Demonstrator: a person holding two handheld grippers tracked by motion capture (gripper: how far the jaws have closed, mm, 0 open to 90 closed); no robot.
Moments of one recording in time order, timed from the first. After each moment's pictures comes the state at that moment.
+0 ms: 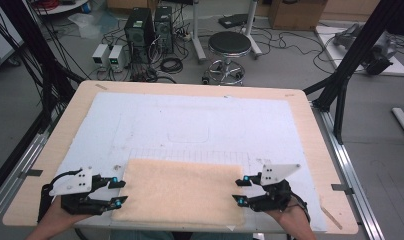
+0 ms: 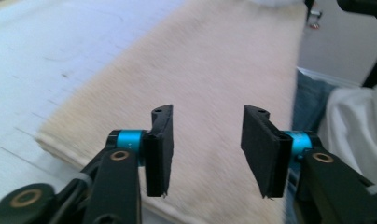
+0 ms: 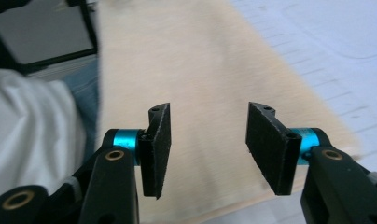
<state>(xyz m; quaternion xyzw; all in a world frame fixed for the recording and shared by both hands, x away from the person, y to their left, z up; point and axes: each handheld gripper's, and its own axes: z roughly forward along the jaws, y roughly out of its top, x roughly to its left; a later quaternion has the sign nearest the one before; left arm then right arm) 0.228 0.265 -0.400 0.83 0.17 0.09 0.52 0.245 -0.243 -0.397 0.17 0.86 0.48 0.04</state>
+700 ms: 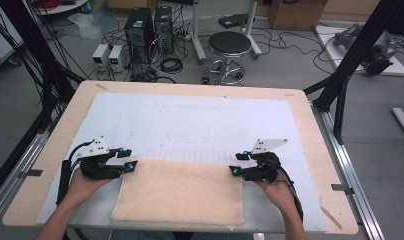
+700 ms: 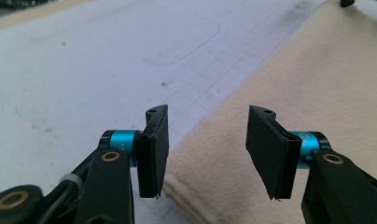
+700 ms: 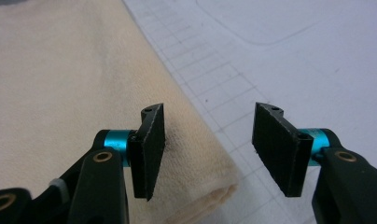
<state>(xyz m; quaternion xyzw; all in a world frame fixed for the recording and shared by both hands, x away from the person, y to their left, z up) 0.306 0.256 -0.418 0.81 0.29 0.13 0.49 0.319 -0.238 -0.416 0.26 0.85 0.45 0.07</state>
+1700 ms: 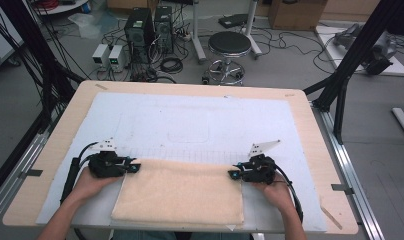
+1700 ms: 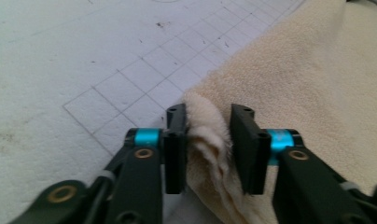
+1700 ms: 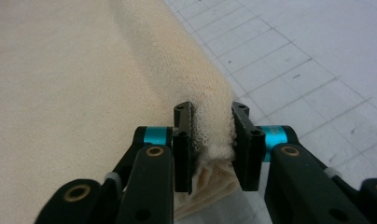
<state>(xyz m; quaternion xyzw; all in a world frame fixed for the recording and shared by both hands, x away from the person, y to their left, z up) 0.325 0.256 -0.446 0.82 0.32 0.04 0.46 0.328 -0.240 -0.444 0.26 0.86 0.44 -0.01</state>
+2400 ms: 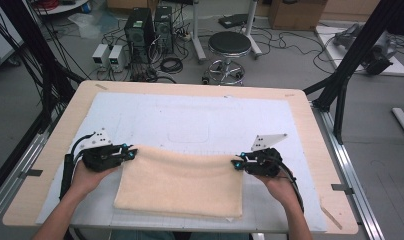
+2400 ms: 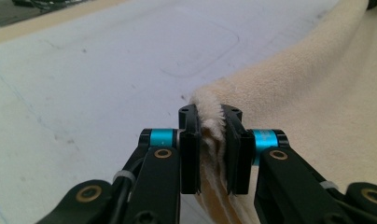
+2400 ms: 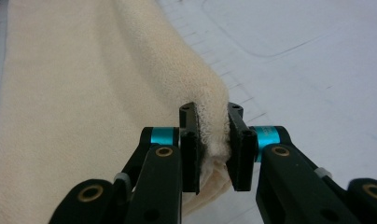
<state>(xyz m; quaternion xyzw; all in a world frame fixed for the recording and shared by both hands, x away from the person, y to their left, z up) 0.322 0.250 -0.400 0.80 0.30 0.15 0.49 0.322 -0.237 -0.394 0.24 0.87 0.43 0.08</state>
